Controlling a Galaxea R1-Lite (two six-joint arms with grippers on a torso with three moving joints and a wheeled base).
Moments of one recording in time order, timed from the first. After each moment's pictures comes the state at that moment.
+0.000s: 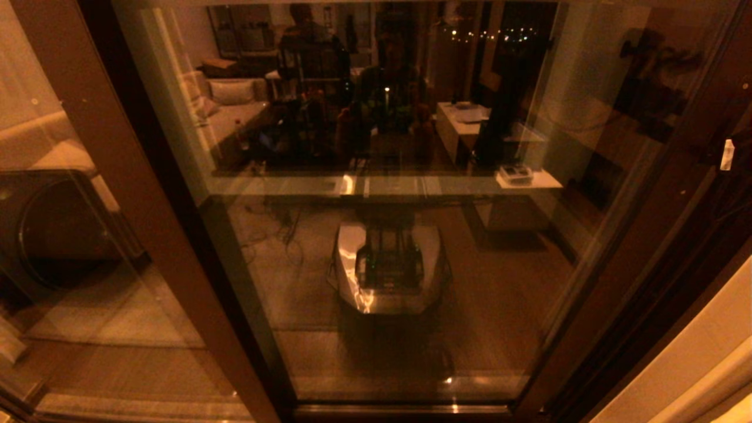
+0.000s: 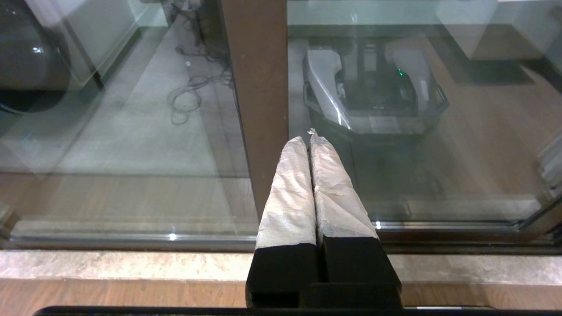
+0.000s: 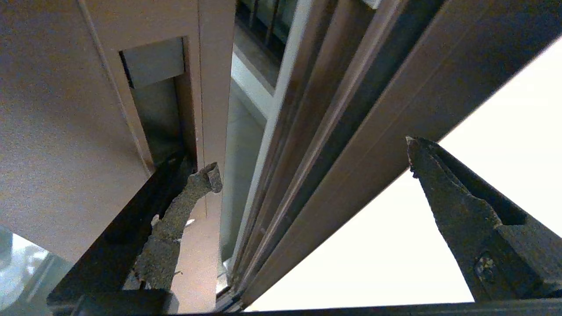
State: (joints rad) left arm 0.00 0.00 -0.05 0.14 -0.01 0.03; right arm -0.29 1.71 -1.39 -0.10 -0.38 -0.09
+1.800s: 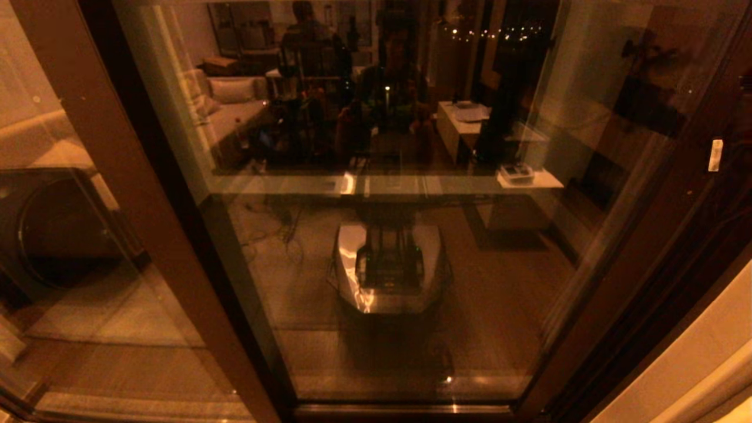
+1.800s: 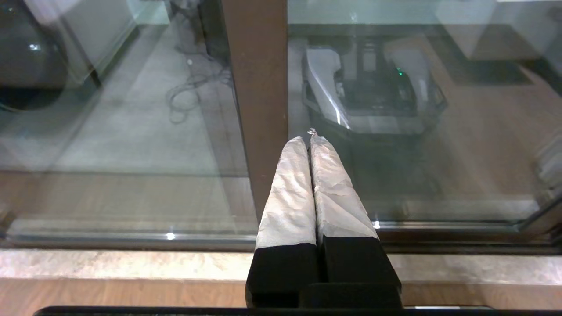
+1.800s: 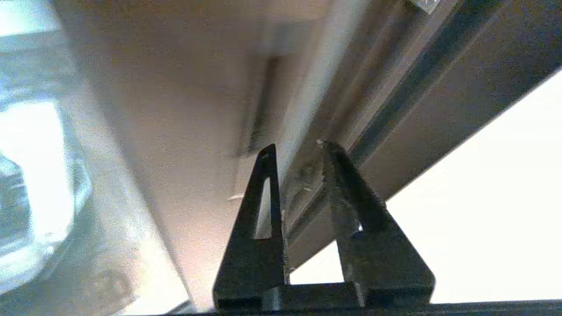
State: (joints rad) left arm 0.00 0.00 -0.05 0.14 -0.01 0.03; right arm -0.25 1.66 -1.34 -0.10 -0.38 -0.10
